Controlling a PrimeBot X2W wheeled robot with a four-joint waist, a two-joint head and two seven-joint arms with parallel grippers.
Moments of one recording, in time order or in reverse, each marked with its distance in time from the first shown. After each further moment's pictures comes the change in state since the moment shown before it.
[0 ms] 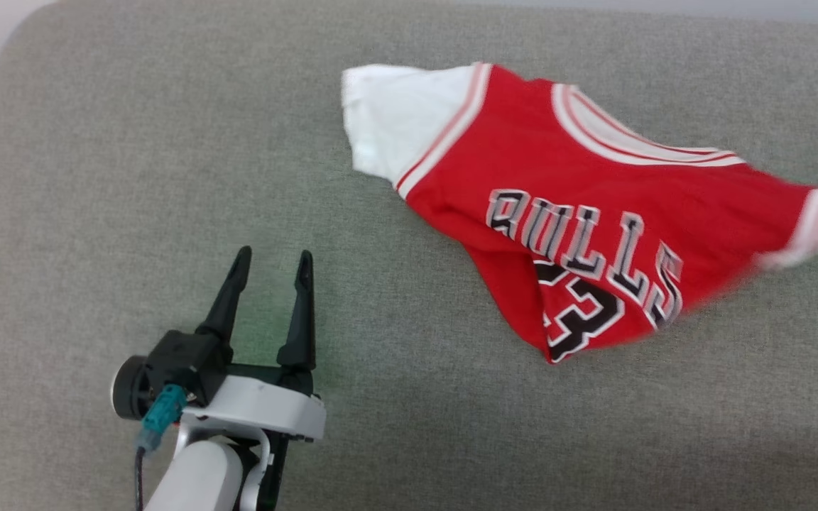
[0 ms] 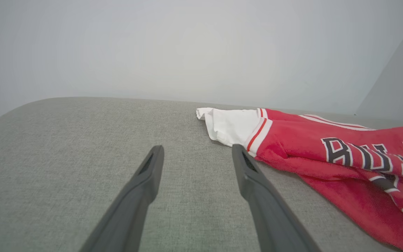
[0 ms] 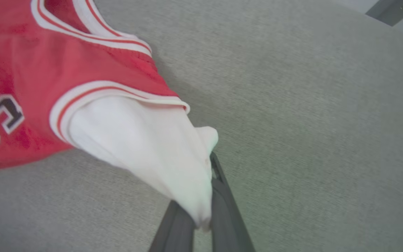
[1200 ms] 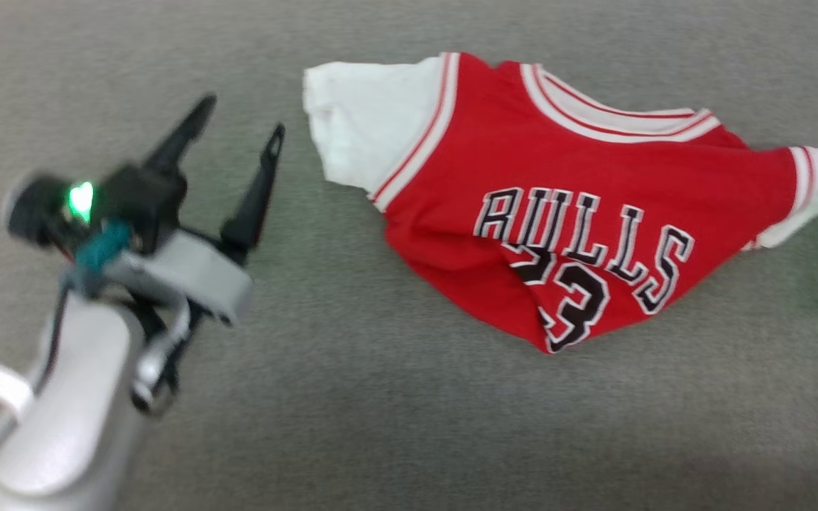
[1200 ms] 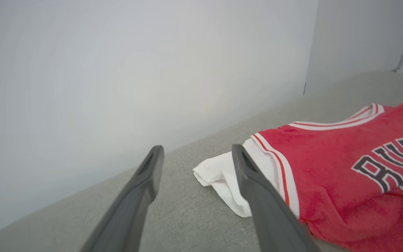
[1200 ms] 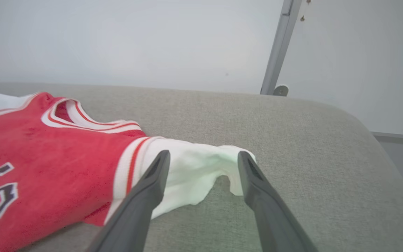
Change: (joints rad) left arm -0.285 0.212 -0.013 -0.063 0.073 -0.168 0.241; right arm 0.211 0.252 -0.270 0.145 -0.272 0.000 -0.751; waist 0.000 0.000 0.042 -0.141
